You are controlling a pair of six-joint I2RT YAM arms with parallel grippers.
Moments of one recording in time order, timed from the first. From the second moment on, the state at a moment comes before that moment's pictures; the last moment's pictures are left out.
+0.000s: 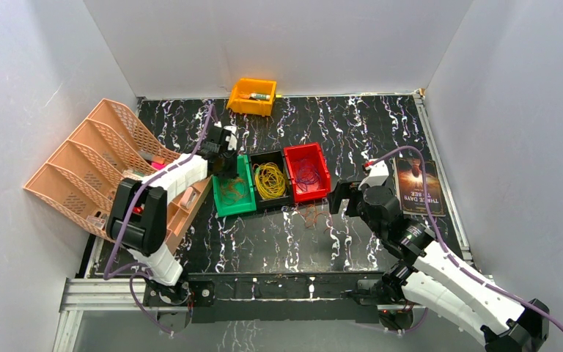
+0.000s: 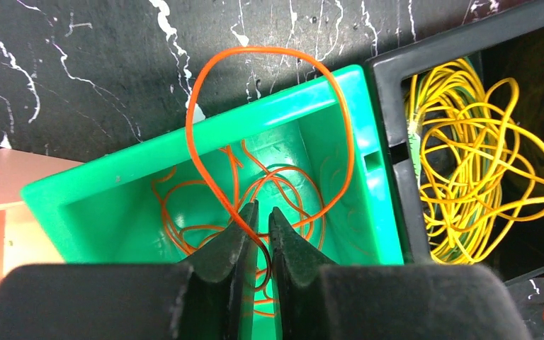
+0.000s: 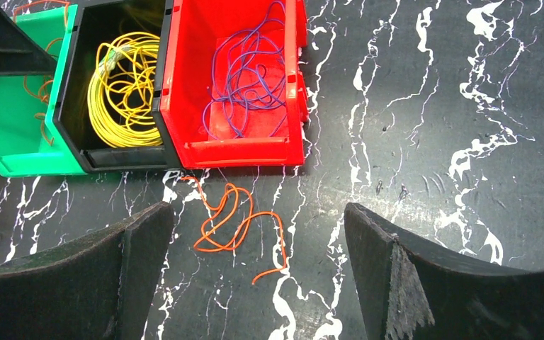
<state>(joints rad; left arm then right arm) -0.35 1.68 1.09 -0.39 0.00 -0.26 0.75 0.66 0.53 -0.29 0.35 0.44</state>
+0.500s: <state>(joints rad) -0.35 1.52 1.11 -0.47 -0.07 -0.23 0.75 0.72 0.53 -0.27 0.29 0.46</state>
